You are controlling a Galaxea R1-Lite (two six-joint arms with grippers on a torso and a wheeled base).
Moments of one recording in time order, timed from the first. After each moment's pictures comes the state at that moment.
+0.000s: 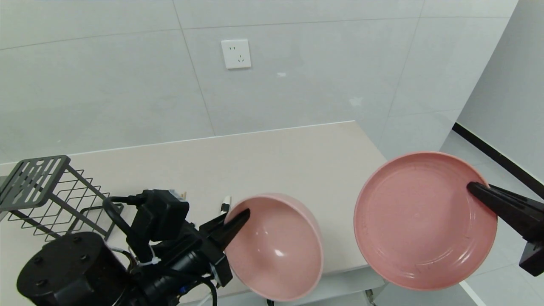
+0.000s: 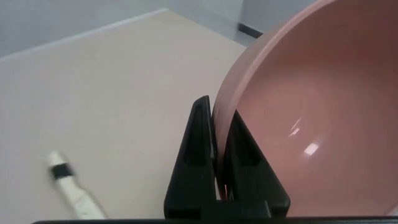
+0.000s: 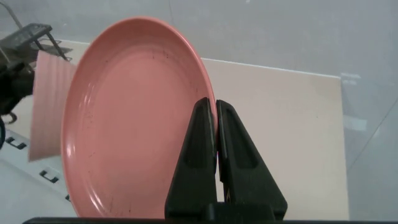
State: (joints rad) left arm -0.69 1.69 -0.15 -1.57 0.06 -0.01; right arm 0.32 1.16 -0.15 -1.22 0.31 0.00
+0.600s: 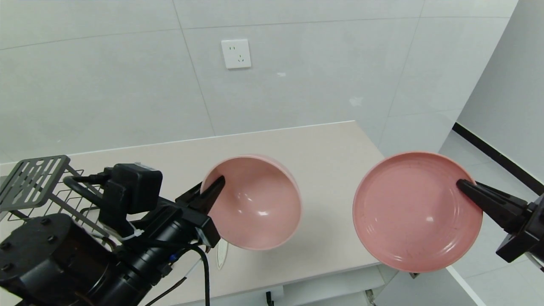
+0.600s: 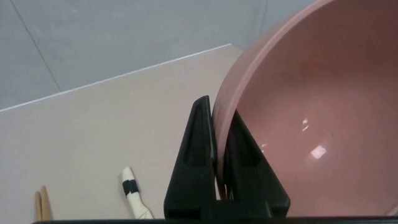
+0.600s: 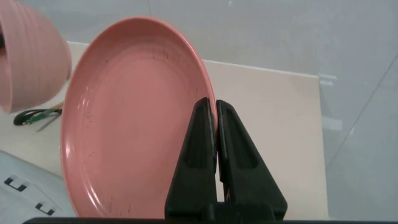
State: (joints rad) left arm -0.66 1.64 -0.22 -1.57 0.23 0.04; right arm 0.25 1.34 -0.07 -1.48 0.31 -0.02
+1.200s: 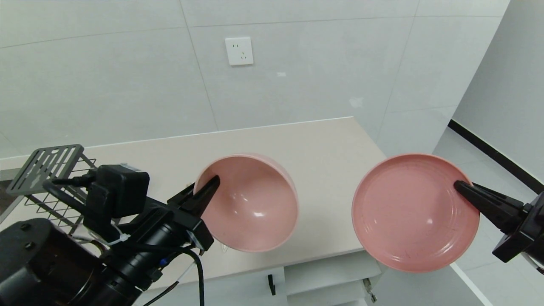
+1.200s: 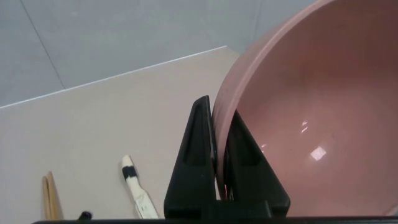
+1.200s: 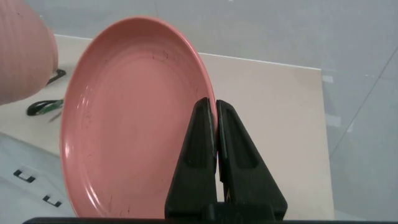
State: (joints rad) left arm -0.66 1.60 -0.20 -1.57 0.23 0.04; right arm 0.25 1.37 -0.06 -1.51 0.31 -0.02
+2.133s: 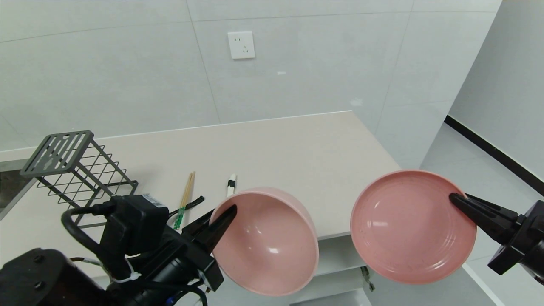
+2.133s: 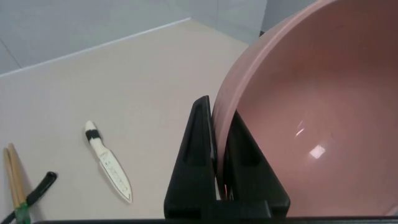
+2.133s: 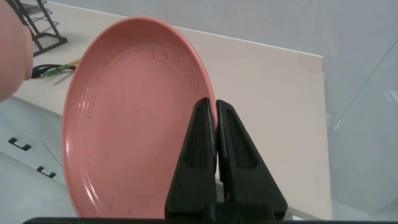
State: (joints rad) left arm -0.78 1.61 -0.11 -1.57 0.23 0.04; right arm 0.26 1.39 -0.02 -1.52 0.31 -0.11
